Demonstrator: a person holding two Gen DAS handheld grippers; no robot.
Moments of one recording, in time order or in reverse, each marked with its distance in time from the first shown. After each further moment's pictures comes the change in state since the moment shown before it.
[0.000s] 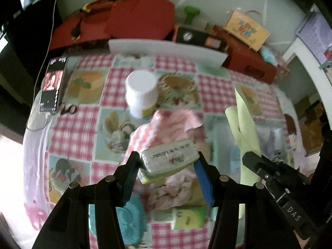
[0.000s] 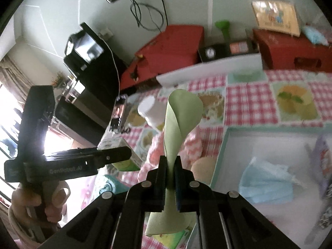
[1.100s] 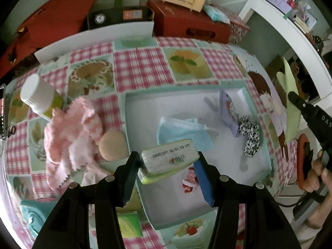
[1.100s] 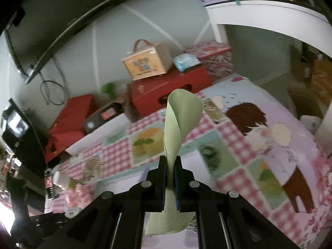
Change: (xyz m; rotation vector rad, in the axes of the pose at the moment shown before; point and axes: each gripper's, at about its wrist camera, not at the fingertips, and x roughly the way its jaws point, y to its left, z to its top) left arm 0.060 -0.131 -0.023 0.242 0.127 -0.137; right arm -0.168 -0.159 -0.005 0.342 -0.307 -0.538
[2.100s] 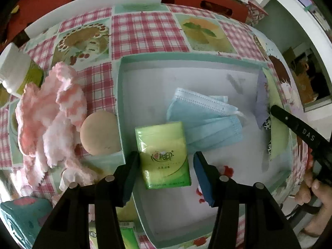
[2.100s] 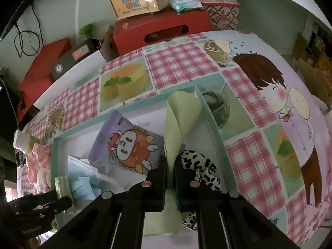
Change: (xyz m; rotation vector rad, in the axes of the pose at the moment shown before) left arm 0.066 0.011 -0.006 -0.049 0.133 0.027; right arm 0.099 0.004 -0.049 -0.106 0.323 -0.135
